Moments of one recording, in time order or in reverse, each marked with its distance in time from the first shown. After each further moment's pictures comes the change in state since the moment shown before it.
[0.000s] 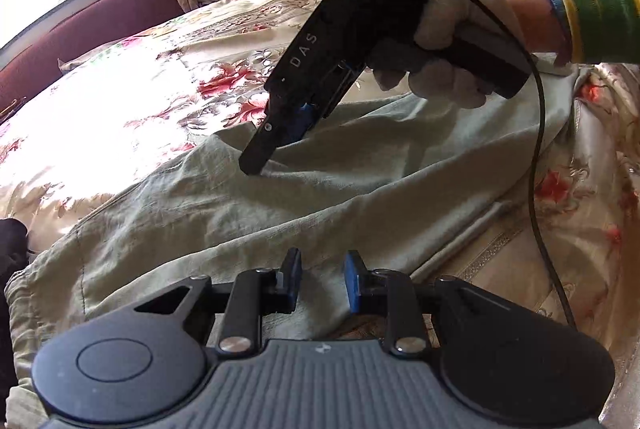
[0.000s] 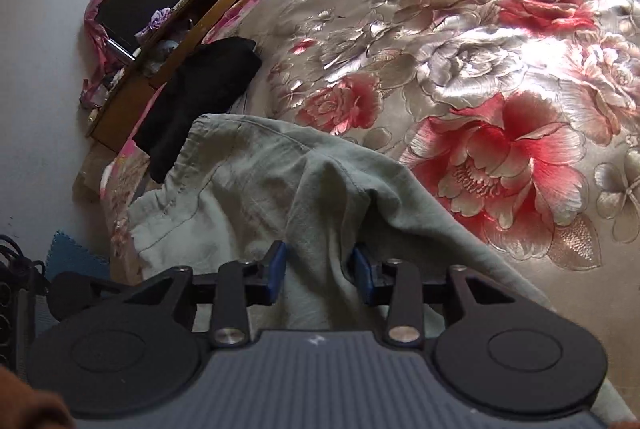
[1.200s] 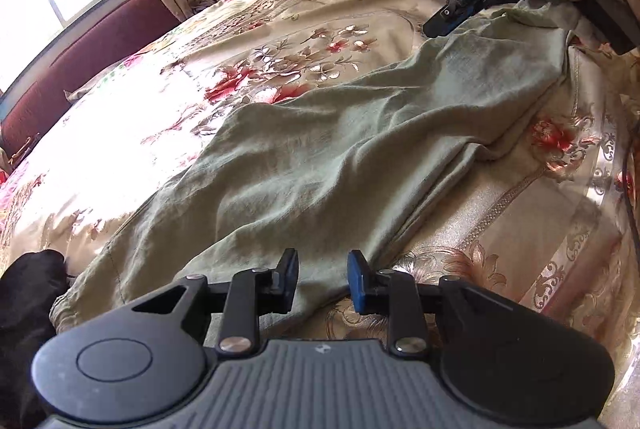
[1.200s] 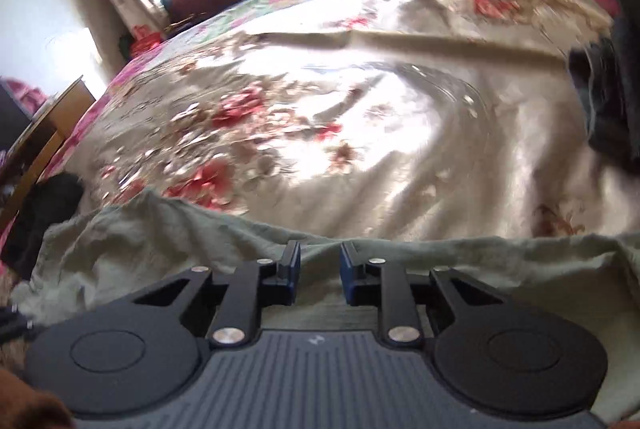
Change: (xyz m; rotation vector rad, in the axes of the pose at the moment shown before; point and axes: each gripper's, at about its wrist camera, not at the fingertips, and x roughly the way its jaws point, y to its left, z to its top) left arm -0.013 -0.017 0.004 0.161 0.060 0.094; right arm -0.151 0.020 -0.126 0.074 -0.382 -0.527
